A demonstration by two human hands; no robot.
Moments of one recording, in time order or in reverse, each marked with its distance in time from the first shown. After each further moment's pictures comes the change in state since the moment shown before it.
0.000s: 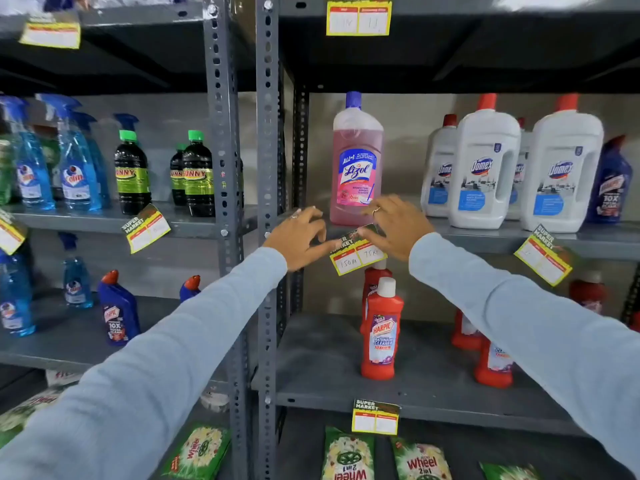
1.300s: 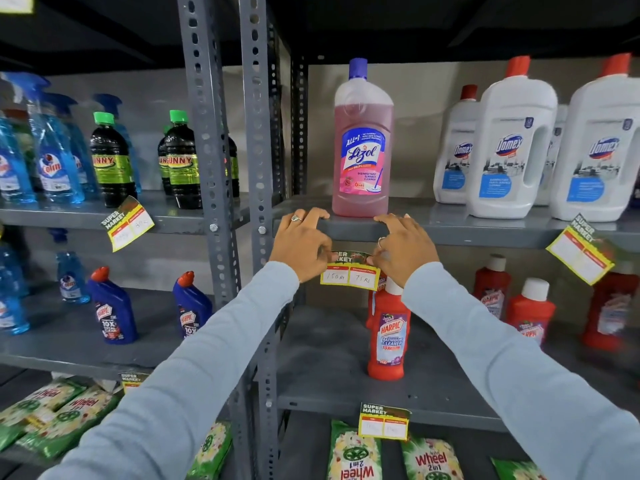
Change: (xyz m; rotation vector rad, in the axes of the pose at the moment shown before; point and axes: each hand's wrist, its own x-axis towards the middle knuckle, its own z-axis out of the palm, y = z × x) left_hand 0.012 -0.004 0.042 0.135 0.123 -0.054; right_hand -0.014 -0.009 0.055 0.202 -0.103 0.318
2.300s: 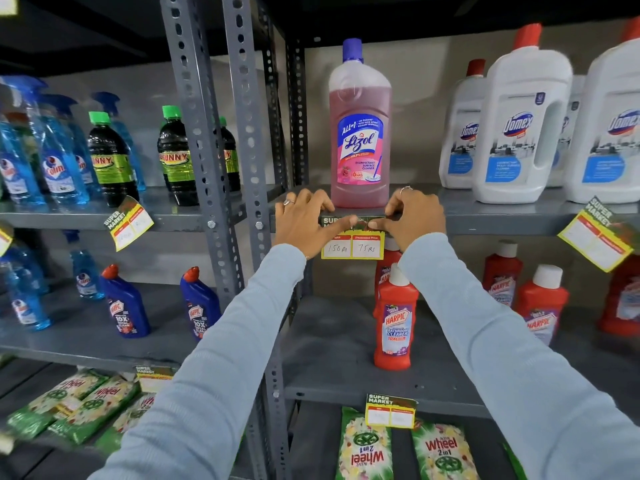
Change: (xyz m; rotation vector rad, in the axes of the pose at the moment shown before) left_hand 0.024 0.007 0.001 -0.276 0.092 -0.224; right_hand 0.025 0.004 -0.015 0.383 0.159 0.280
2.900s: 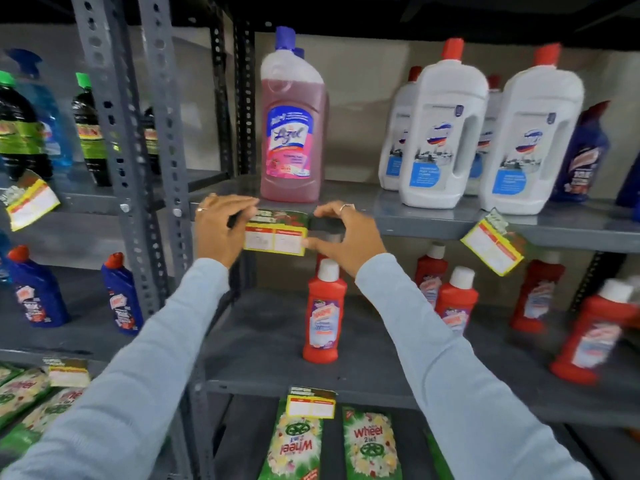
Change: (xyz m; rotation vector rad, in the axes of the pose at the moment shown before) left_hand -0.019 0.002 0.024 -0.229 0.377 0.040; right_hand -0.033 0.040 -0.039 0.307 -0.271 -0.179
